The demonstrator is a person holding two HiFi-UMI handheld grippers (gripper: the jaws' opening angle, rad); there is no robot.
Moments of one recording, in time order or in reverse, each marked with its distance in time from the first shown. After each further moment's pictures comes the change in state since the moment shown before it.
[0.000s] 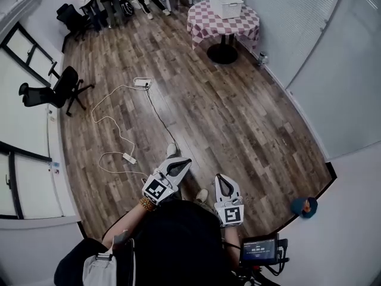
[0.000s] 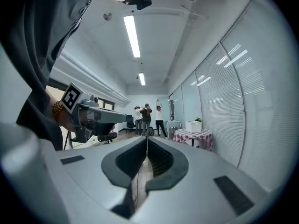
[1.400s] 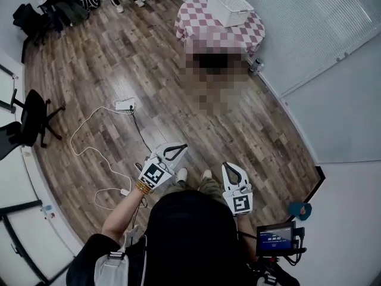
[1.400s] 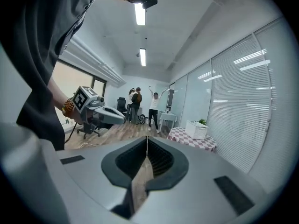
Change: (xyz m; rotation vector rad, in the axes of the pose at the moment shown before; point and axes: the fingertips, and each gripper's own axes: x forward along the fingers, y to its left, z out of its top) left arm 0.129 0.540 -0.041 0.010 0.004 -0.188; right arm 0.508 -0.083 0.054 -0.148 0.194 -0.088
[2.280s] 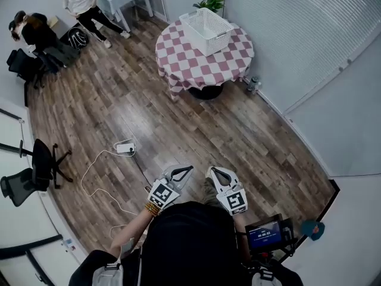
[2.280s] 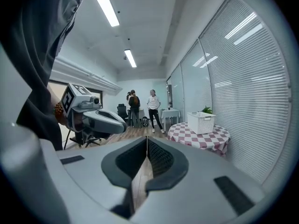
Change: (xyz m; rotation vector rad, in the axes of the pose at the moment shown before) left arm 0.248 0.103 0.016 -0.055 0.144 -0.074; right arm 0.184 -0.217 -0.040 0.186 -0.010 0.113
